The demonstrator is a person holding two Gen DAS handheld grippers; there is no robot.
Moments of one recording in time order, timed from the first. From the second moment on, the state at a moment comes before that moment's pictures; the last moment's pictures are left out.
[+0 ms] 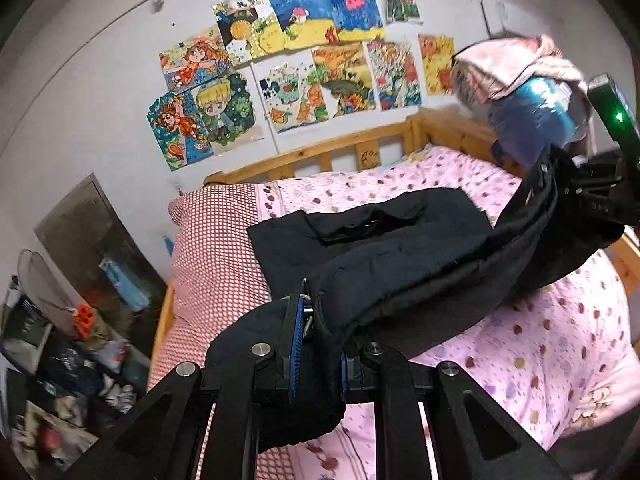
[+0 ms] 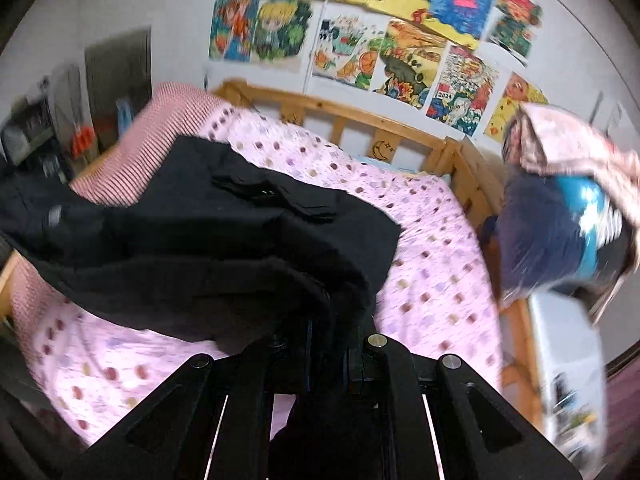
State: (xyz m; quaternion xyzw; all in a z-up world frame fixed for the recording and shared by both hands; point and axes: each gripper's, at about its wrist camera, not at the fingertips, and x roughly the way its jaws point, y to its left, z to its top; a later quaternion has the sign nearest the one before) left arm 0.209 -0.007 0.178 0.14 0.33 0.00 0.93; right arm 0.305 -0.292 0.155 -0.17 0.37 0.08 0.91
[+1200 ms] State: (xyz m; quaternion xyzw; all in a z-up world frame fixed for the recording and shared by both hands) left arm 0.572 0.057 0.033 0.08 0.34 -0.01 0.94; right arm 0.596 -0.253 0.021 -0.10 0.32 0.11 0.94
